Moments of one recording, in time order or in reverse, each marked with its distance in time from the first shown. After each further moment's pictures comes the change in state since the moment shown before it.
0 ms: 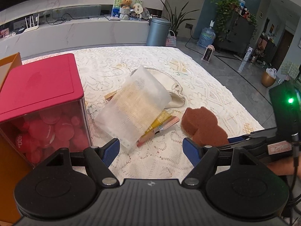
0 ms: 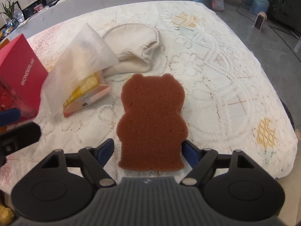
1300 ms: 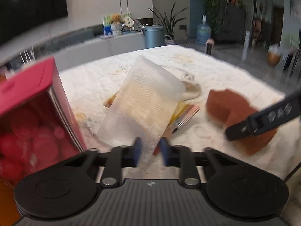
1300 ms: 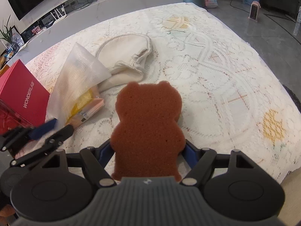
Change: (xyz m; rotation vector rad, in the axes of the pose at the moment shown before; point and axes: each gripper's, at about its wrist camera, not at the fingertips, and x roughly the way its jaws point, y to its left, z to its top) left arm 0.056 0.004 -0.026 0.199 -0.092 0.077; right arm 0.000 -0.020 0.000 0.130 -0.053 0.084
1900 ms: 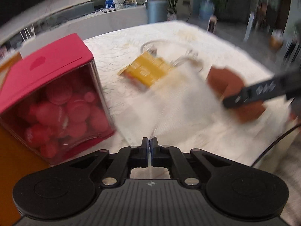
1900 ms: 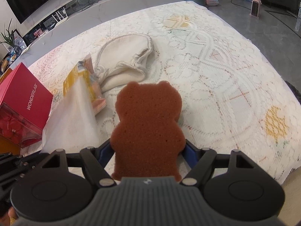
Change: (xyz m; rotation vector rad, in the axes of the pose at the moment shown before) left arm -0.036 0.021 0.000 0.039 0.213 0.040; right arm -0.002 -0.003 0.000 0.018 0.002 0.028
